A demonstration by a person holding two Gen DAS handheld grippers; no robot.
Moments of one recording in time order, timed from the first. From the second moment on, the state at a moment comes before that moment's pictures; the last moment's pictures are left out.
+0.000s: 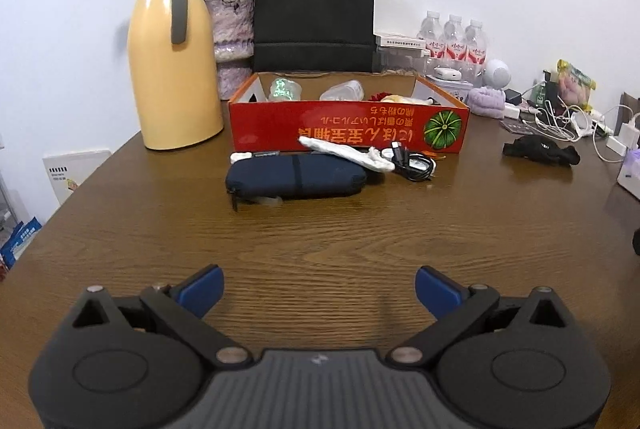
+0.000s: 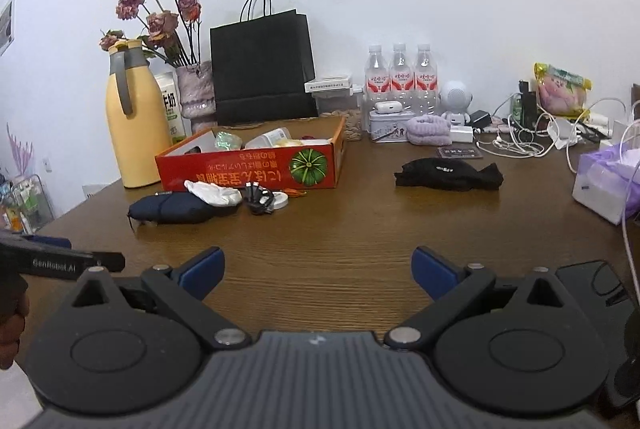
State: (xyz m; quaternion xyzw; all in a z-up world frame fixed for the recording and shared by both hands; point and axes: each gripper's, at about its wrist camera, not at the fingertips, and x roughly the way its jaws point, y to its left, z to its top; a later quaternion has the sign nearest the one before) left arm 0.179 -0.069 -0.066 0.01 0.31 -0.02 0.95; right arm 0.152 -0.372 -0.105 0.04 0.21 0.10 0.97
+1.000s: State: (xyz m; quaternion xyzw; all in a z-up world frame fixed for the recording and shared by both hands) left arm 0.154 -0.085 -0.018 0.00 0.24 -0.06 0.97; right arm 0.098 -0.400 -0.074 0.09 0.13 0.08 0.99
